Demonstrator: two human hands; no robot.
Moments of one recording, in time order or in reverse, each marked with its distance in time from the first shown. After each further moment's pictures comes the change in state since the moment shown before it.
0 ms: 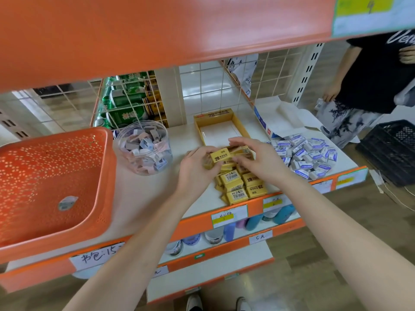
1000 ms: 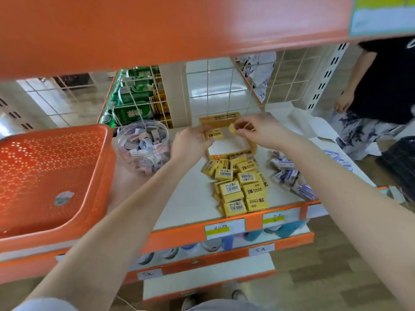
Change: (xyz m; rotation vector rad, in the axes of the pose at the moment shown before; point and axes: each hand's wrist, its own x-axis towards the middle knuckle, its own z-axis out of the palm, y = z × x) left_hand 0.075 -0.008 -0.005 0.194 -0.026 -0.198; right_hand 0.088 0.003 -0.037 -0.368 -0.222 -0.056
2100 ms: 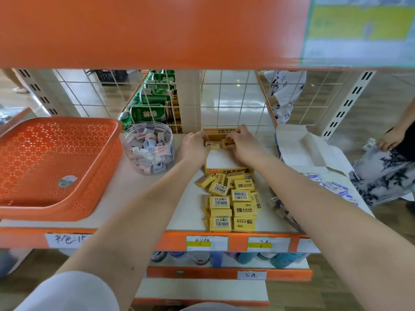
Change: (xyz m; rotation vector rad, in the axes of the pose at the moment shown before) left_hand 0.032 -0.013 0.035 0.148 0.135 -0.243; right_hand 0.064 0.017 0.058 -0.066 0.057 -0.035
